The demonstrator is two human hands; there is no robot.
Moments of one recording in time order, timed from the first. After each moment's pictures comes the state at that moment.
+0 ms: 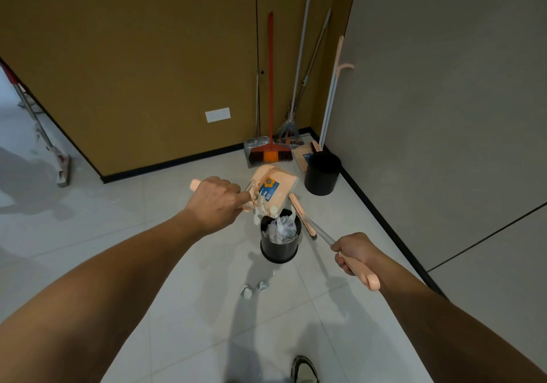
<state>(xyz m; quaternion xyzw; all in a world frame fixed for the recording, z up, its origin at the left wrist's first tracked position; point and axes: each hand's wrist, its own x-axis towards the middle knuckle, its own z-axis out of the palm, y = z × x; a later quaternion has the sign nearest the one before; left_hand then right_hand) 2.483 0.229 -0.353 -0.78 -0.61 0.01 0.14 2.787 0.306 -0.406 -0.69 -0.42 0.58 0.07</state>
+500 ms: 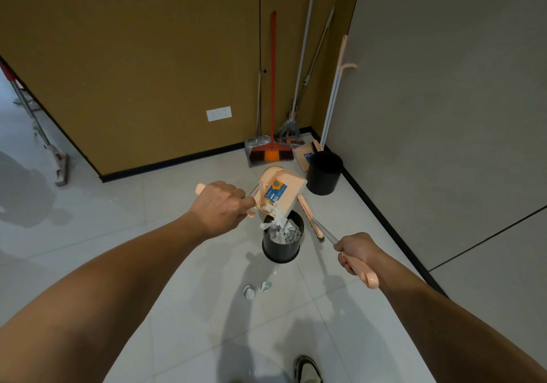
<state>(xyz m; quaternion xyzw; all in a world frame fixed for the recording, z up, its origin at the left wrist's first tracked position) 2.461 0.224 -0.364 -0.81 -0.57 0.00 0.13 2.766 0.306 -0.418 -0.71 -0.41 0.57 0.08</state>
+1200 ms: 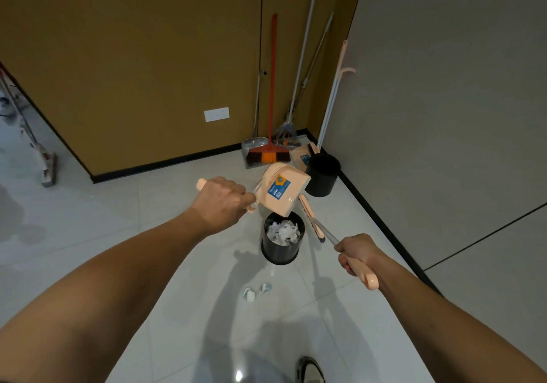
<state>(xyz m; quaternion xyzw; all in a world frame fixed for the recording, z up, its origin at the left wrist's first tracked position) 2.413 0.215 -0.370 -0.80 -0.57 -0.05 0.15 2.726 0.283 -0.418 -0.72 -0.40 0.55 0.12</state>
